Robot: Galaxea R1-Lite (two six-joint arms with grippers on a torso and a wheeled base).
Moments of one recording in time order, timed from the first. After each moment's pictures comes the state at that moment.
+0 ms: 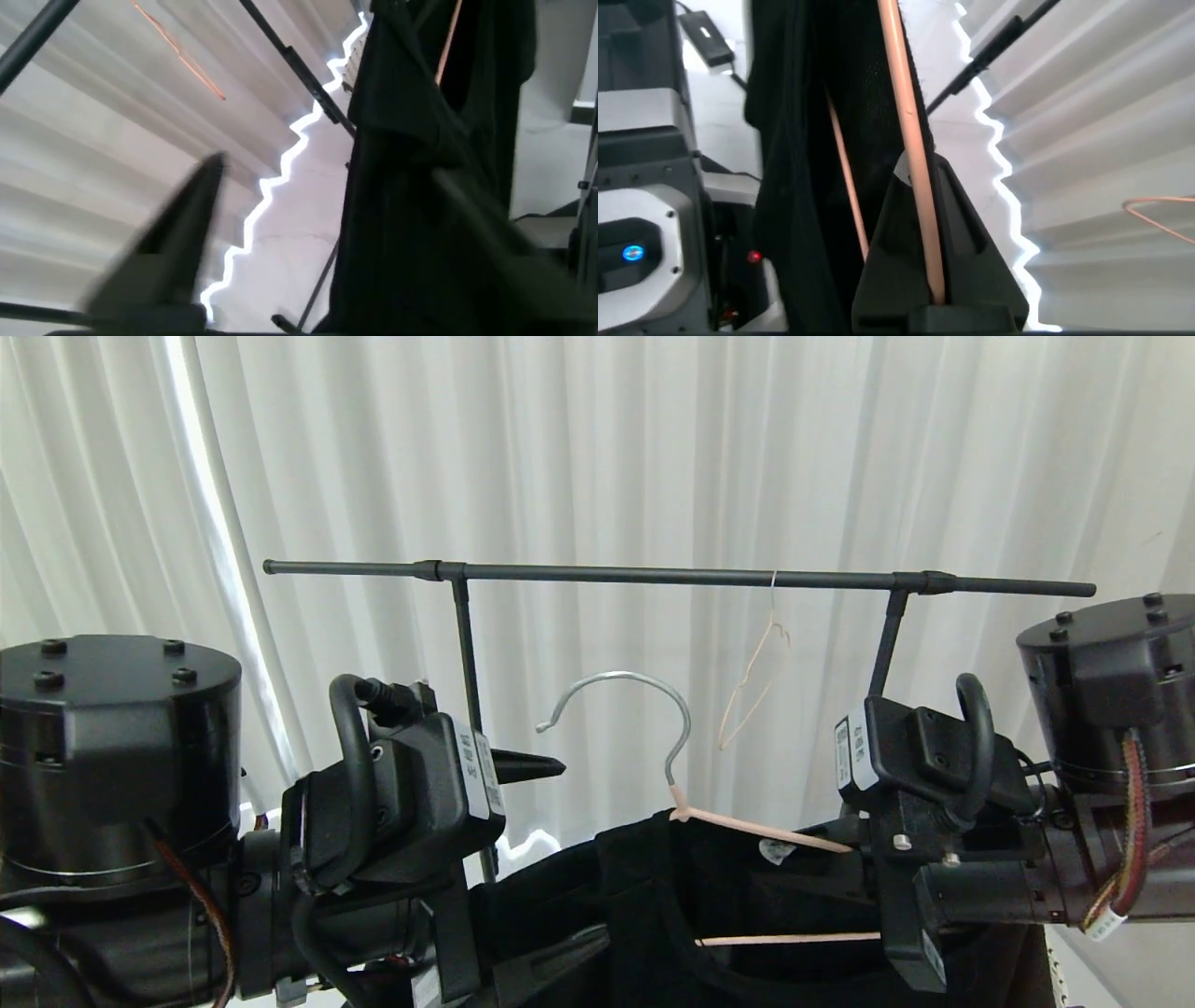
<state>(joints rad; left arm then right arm) -0.73 1.34 -0.70 -0.27 -0.30 0.58 0.85 1.45 -0.92 -0.01 0.31 -0.45</state>
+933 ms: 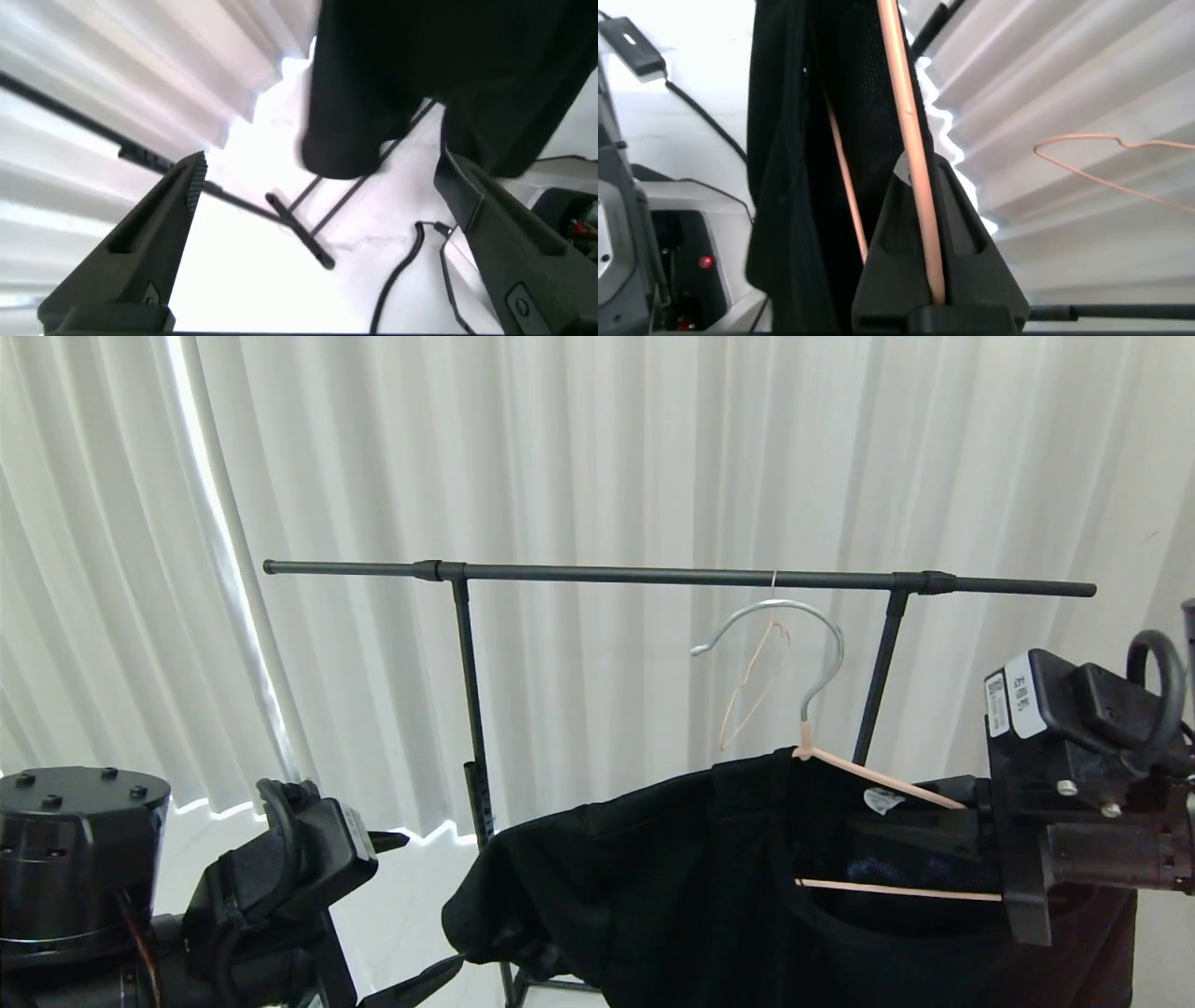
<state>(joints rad) -0.38 1.26 -0.41 -0.27 -0.30 0.58 0.66 1.31 -0.85 0.00 0.38 -0.51</state>
